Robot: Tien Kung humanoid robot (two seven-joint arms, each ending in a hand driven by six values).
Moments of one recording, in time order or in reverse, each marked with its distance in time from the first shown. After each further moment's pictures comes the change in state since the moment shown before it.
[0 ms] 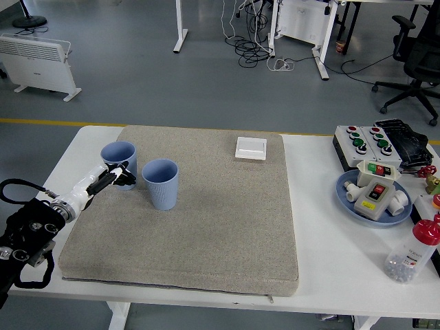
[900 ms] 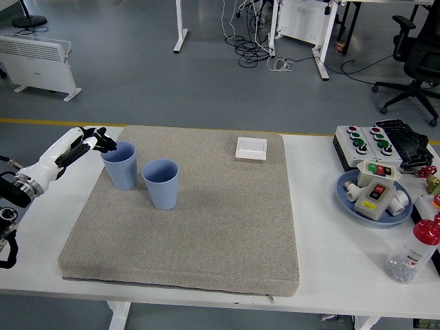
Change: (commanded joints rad) left arm 0.138 0.231 -0.285 -0.537 0.187 0.024 0.029; right arm -0.008 -0.003 0.013 0.000 -0.004 -0.001 0.002
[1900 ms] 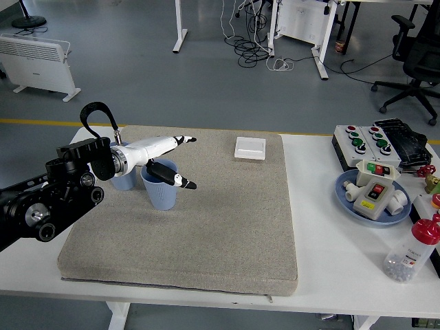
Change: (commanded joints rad) left arm -0.407 -0.169 0.500 0.119 0.401 -0.128 0.353; right arm -0.014 0.002 -0.023 0.000 0.023 -0.003 -0.003
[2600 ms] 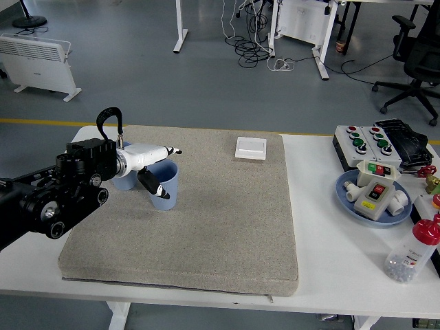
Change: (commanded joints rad) left arm -0.058 -0.037 0.094 0.121 0.107 -0.052 0.049; right arm 0.008 -0.002 0.001 0.000 -0.003 0.001 -0.001
